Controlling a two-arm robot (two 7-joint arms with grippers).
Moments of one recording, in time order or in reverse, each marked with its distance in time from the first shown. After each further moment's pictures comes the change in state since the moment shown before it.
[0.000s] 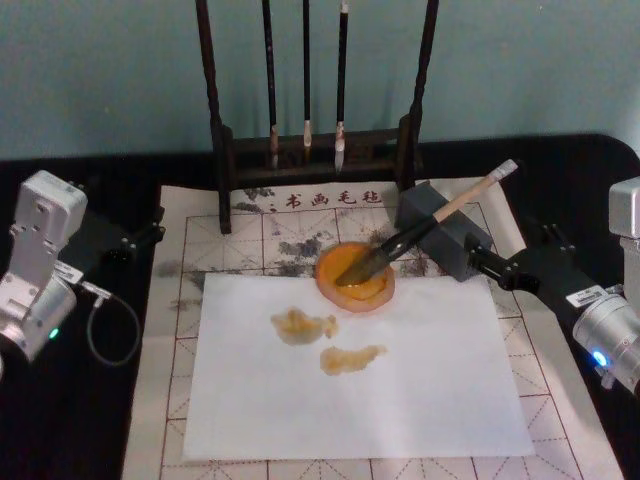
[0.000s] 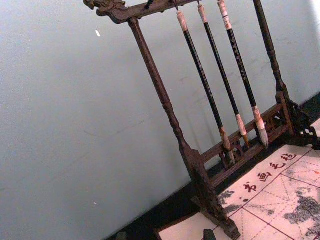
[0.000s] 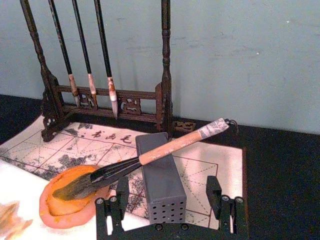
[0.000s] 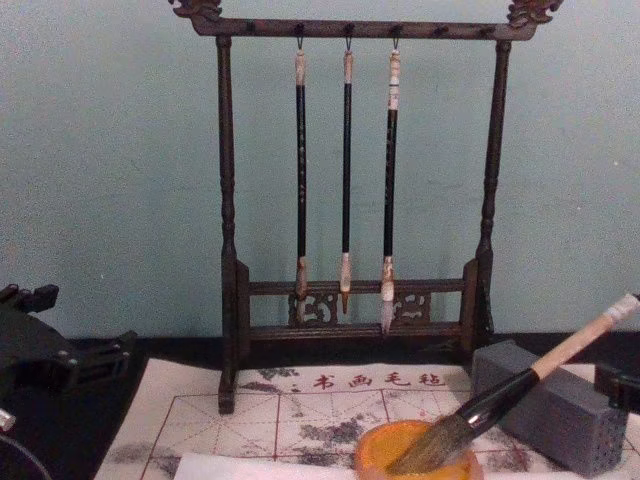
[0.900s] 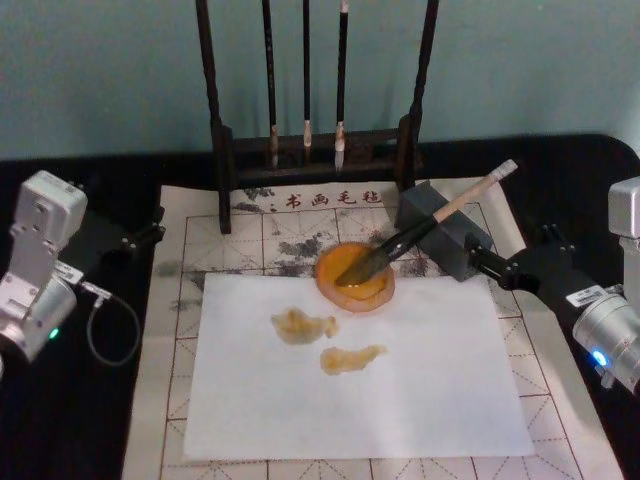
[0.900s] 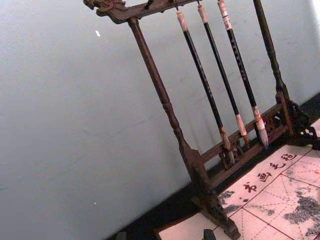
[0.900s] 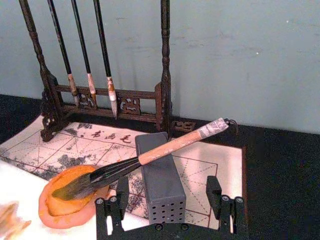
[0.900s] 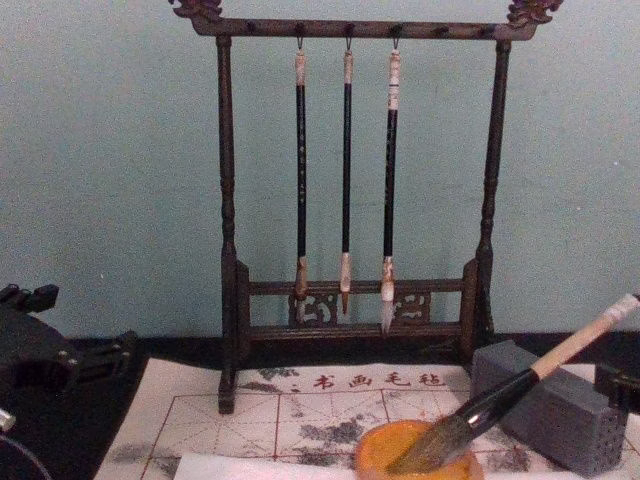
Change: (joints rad) left arm 0.000 0.000 0.000 0.000 0.000 0.000 0.000; right arm 0.001 -0.002 0.001 0.001 -0.001 0.002 -0.001
